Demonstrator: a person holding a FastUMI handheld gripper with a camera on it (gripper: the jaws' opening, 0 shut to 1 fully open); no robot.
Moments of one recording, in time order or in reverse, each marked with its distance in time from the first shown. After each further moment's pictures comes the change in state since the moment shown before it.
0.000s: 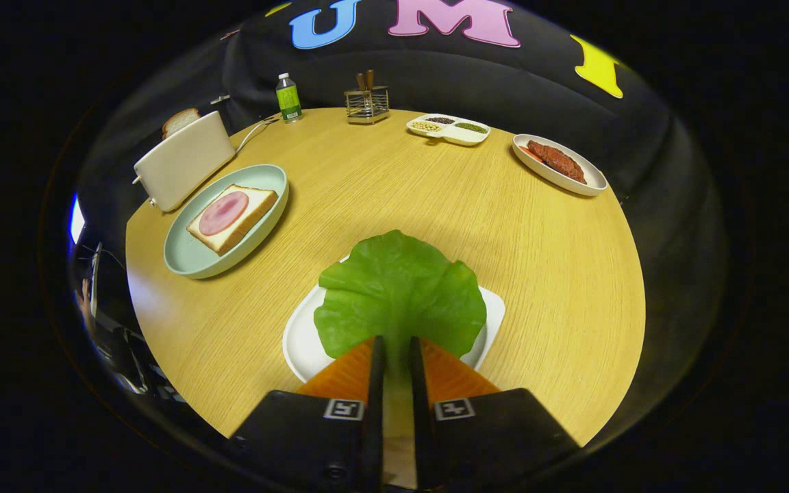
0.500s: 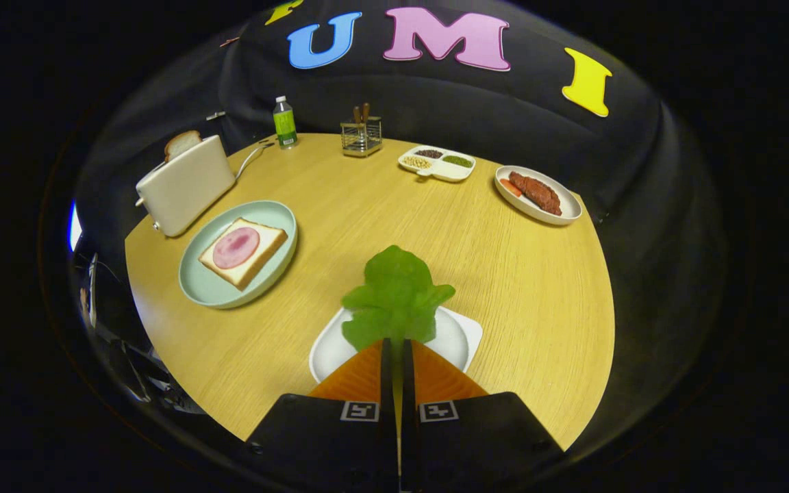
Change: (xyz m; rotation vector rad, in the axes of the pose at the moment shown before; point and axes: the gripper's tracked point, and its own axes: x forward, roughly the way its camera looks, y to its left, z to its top) arm -0.051 0.011 0.051 0.009 -0.119 -0.057
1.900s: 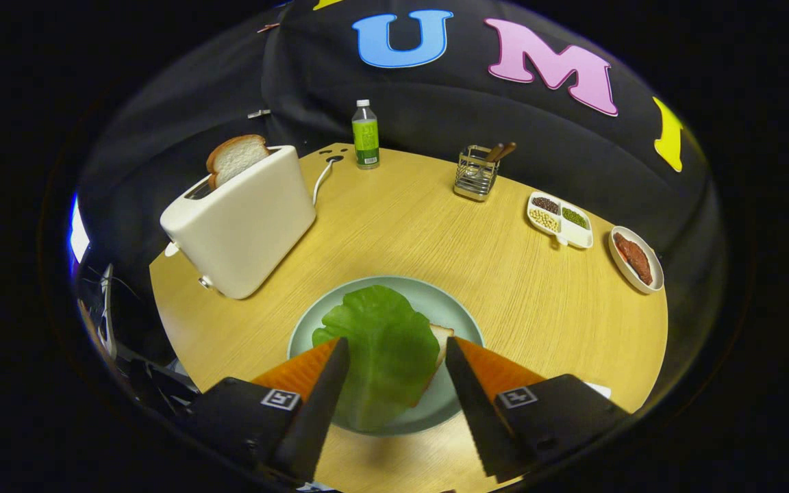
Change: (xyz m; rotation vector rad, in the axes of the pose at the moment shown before) arm 0.068 0.215 0.096 -0.043 -0.002 0.107
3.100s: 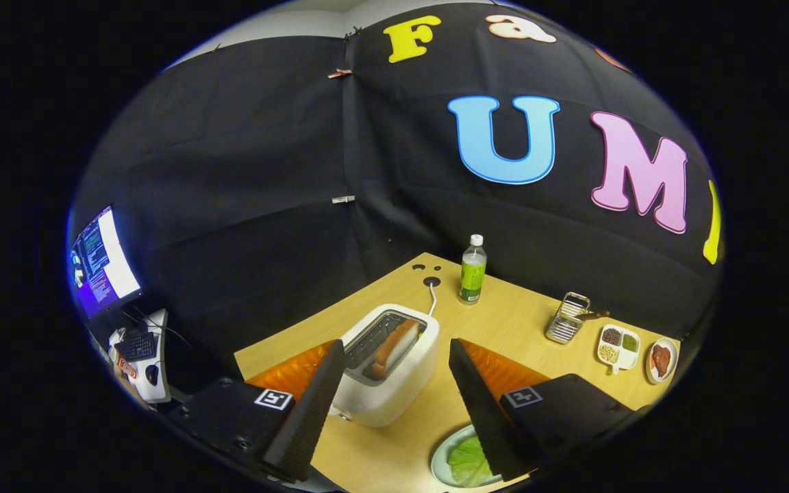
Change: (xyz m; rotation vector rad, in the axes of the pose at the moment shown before) arm -0.052 0.198 0.222 -0.083 -0.321 0.219
